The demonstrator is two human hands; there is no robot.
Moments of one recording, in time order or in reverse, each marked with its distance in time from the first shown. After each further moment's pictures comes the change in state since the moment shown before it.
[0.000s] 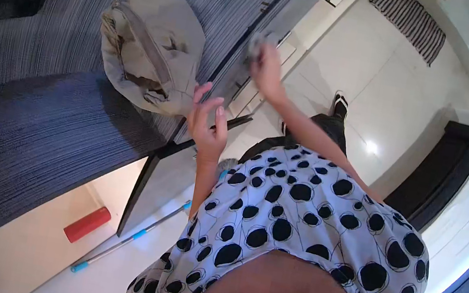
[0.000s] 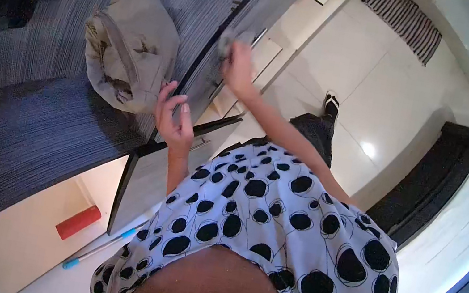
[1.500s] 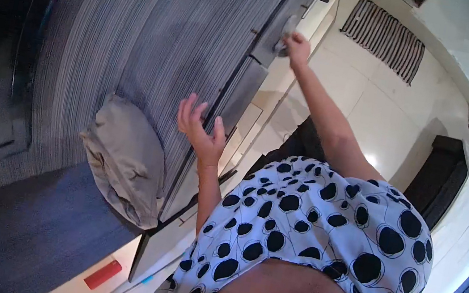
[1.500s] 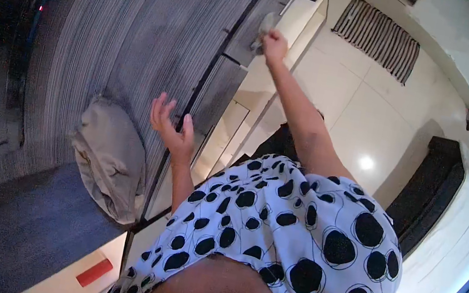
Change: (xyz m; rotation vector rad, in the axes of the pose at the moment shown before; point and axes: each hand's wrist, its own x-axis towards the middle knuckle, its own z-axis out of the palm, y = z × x) left_hand 0.038 -0.018 0.028 0.122 0.150 0.109; right_hand 0.168 0.115 -0.050 0.357 0.289 0.349
